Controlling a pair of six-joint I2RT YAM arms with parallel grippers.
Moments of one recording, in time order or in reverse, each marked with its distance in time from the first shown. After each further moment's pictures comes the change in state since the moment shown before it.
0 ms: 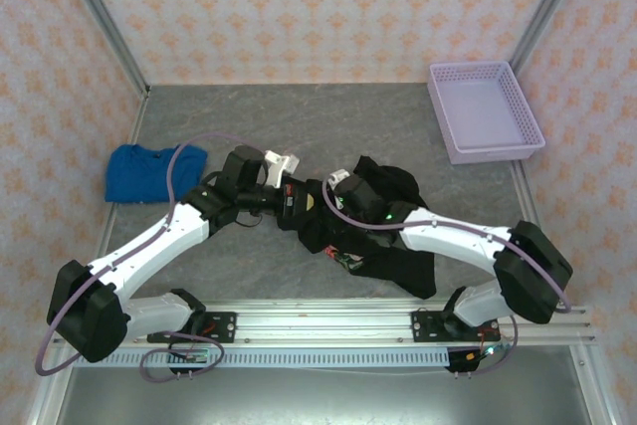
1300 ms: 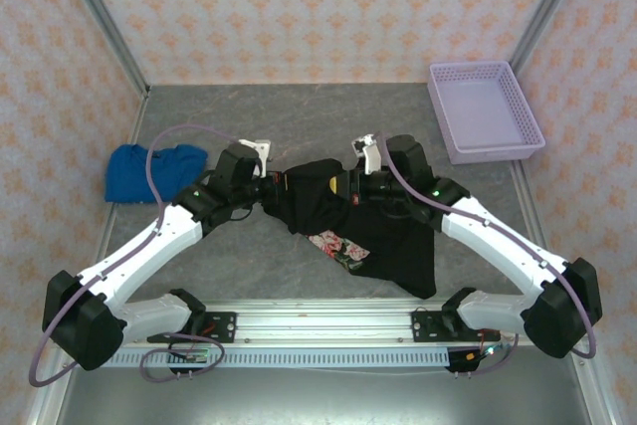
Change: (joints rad) left arm 0.014 -0.045 0.038 -0.091 -0.506 0.058; right arm -0.257 -0.220 0.136 -0.121 -0.581 0.176
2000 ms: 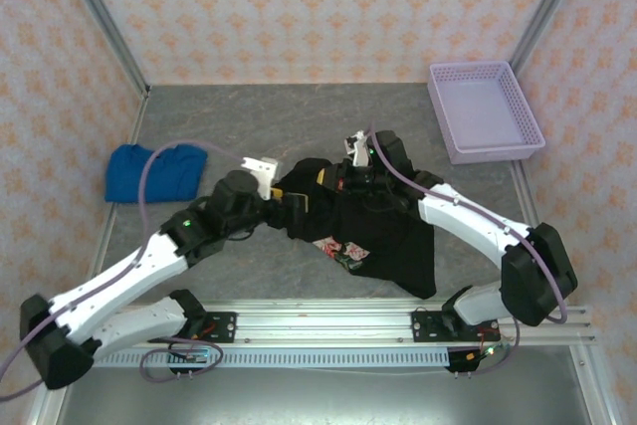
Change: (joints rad) left arm -0.218 -0.142 -0.084 0.050 -0.085 -0.001; right arm -0.006 0.196 0.006 0.195 -0.055 0.372
